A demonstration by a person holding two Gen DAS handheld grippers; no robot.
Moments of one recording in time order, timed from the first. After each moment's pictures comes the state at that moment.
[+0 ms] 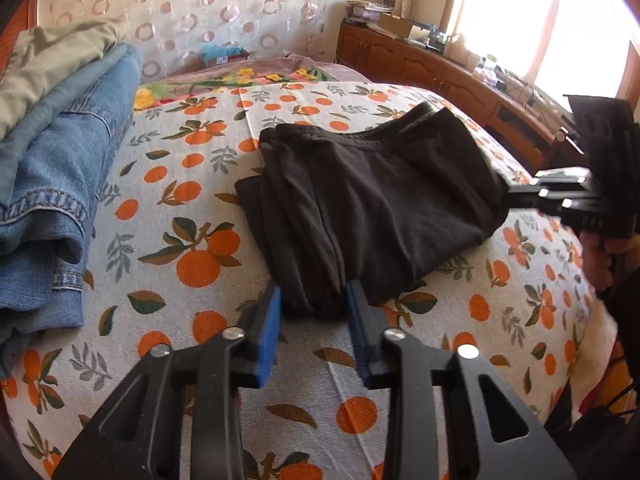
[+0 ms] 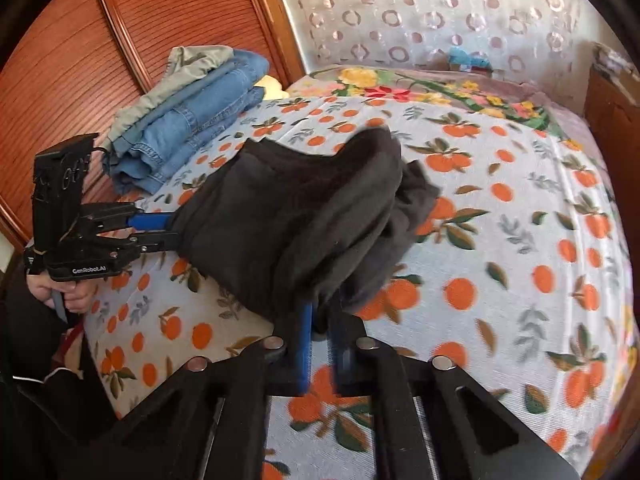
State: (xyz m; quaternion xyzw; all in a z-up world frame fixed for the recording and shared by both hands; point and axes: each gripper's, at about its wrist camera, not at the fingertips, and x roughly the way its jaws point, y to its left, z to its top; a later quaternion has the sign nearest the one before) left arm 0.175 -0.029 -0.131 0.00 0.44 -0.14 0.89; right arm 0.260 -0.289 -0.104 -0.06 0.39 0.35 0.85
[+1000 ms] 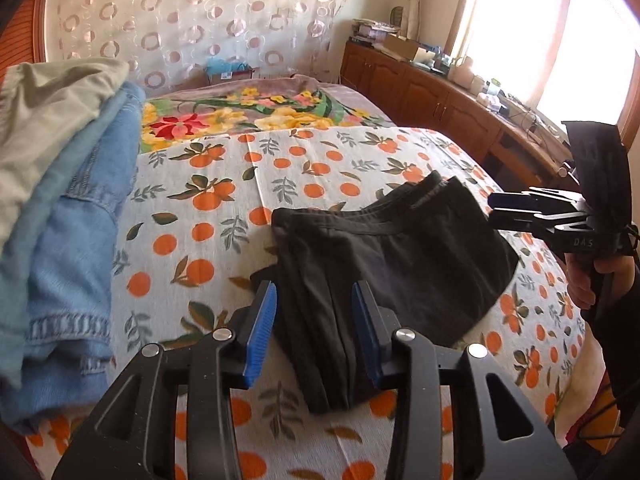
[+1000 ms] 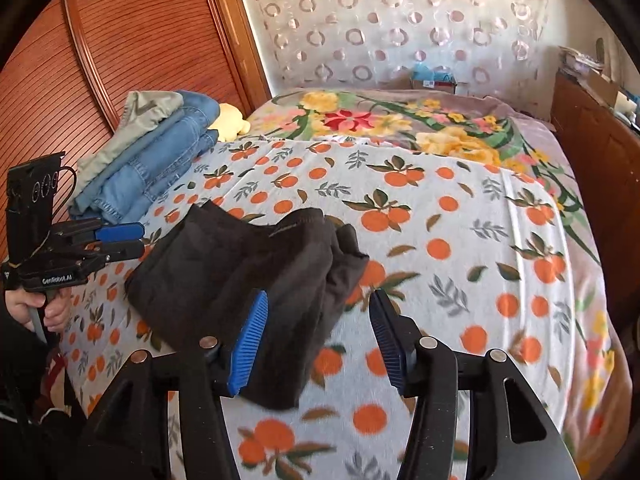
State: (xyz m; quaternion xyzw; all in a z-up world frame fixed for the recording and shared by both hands) left arm 0.219 -0.023 -0.100 -0.03 0.42 -0.14 0.90; right arm 0.292 -0.292 -0.076 -0.05 0.37 0.30 0.88
